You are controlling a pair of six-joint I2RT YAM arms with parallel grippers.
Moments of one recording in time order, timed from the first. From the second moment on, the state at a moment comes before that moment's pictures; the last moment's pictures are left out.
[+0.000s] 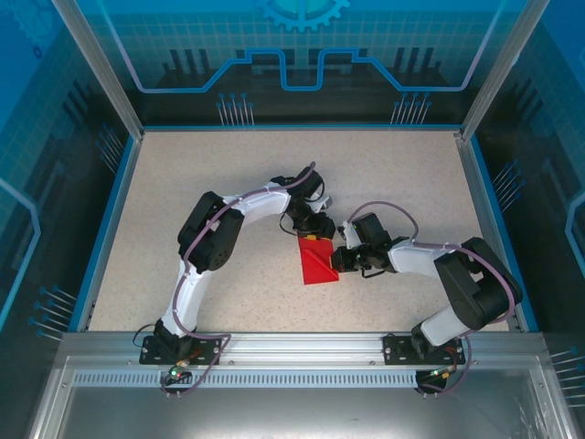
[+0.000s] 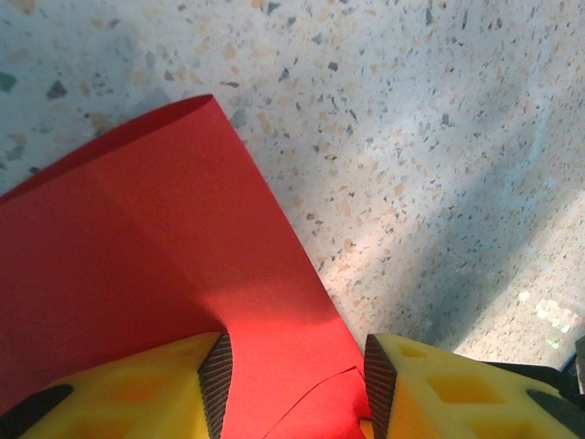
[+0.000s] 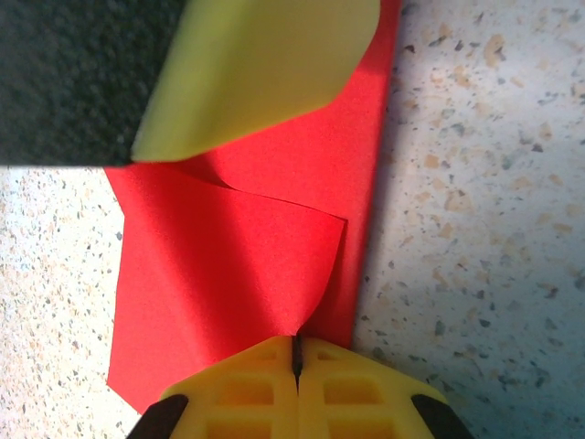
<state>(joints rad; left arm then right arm) -0.62 2.22 1.64 -0.69 0.53 -0.42 0.48 1.53 0.57 -0.07 -0.40 0.41</state>
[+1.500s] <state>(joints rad) -0.66 2.03 1.31 -0.55 0.55 -0.56 0.48 1.55 0.58 -0.06 -0.42 0.41</state>
